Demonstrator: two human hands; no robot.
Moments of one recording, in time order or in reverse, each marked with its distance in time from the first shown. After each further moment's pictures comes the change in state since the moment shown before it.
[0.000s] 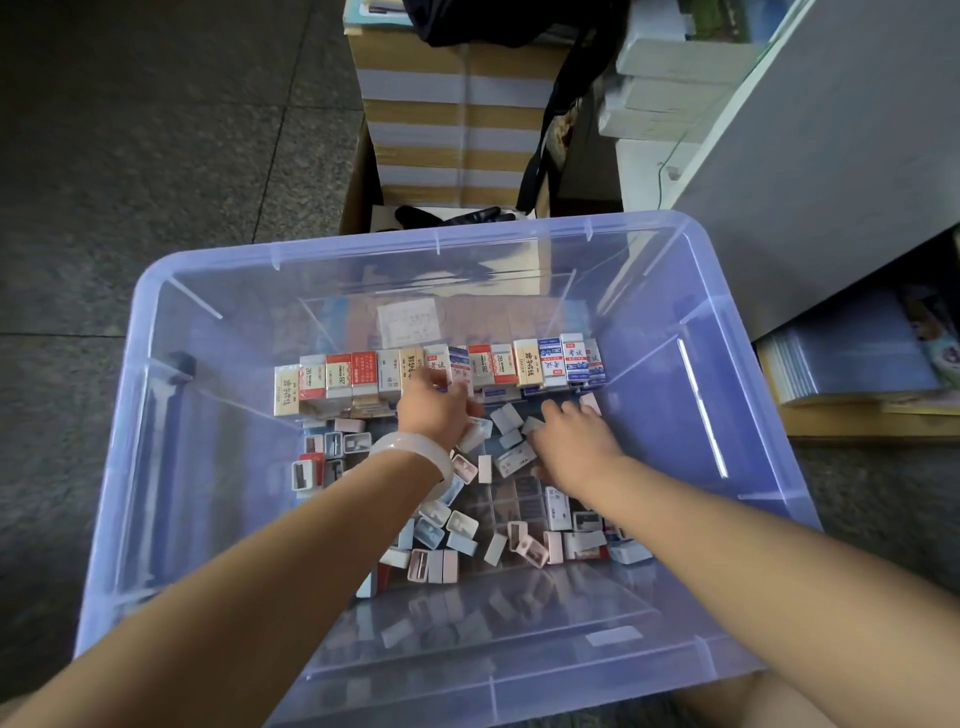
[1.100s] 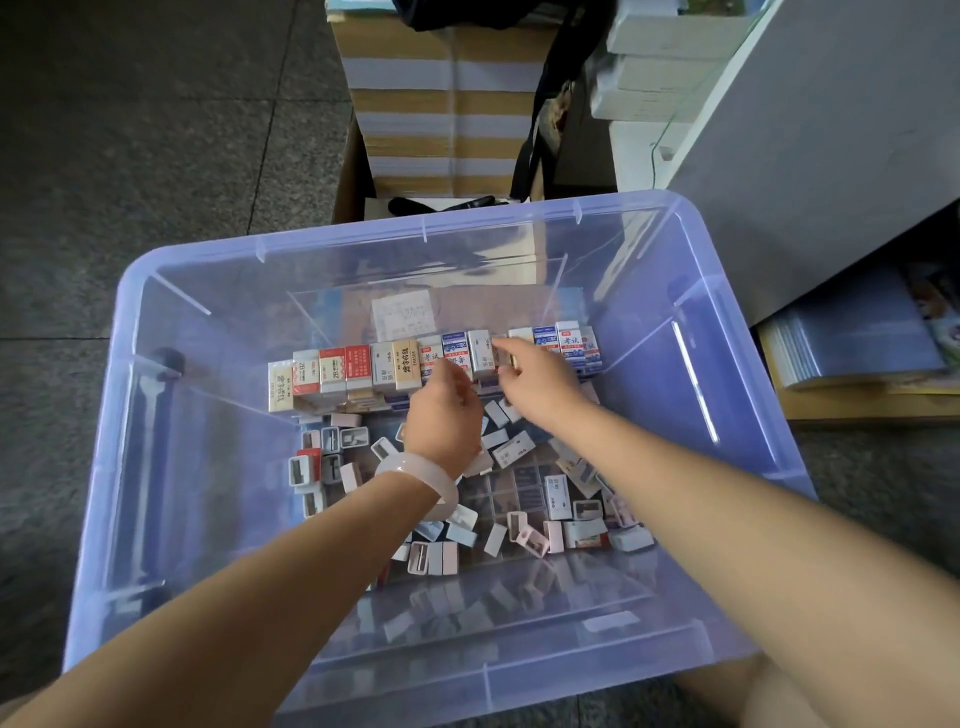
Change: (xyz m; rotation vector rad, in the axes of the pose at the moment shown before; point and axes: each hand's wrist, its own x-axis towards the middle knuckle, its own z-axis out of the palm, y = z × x) left_hand -0.013 -0.011 0.008 0.461 0.060 0.358; right_hand 0.029 -0.003 -0.029 1.009 0.274 0.216
